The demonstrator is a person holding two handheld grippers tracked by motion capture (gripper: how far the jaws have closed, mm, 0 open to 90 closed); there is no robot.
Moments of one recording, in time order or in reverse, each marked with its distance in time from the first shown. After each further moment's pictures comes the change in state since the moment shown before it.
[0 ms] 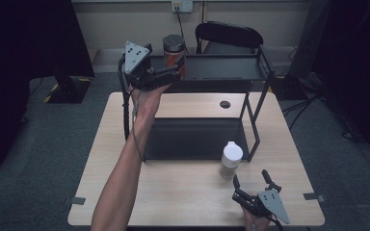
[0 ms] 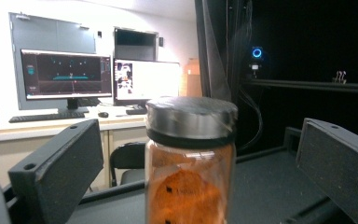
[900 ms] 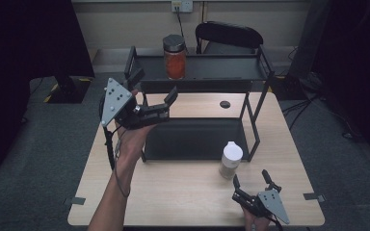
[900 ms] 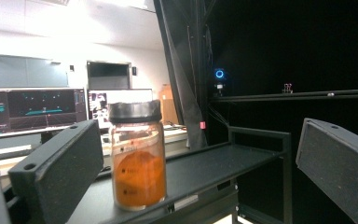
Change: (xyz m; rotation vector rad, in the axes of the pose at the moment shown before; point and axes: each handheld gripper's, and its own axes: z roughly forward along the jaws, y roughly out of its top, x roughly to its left) left arm -0.005 -0.029 -0.090 -0.122 -0.123 0.051; right arm 0.001 0.000 0.000 0.000 -0.005 -0.001
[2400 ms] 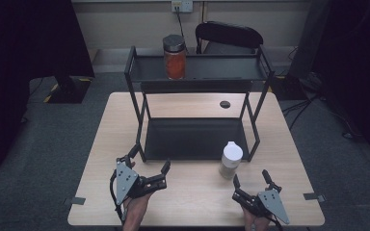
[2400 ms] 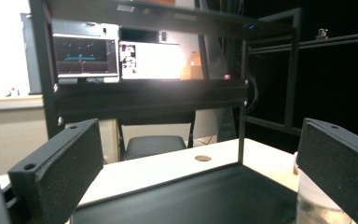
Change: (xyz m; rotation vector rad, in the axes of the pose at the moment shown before) left arm -0.067 -0.140 -0.106 0.119 0.165 -0.016; right arm 0.001 0.000 0.000 0.000 -0.007 0.001
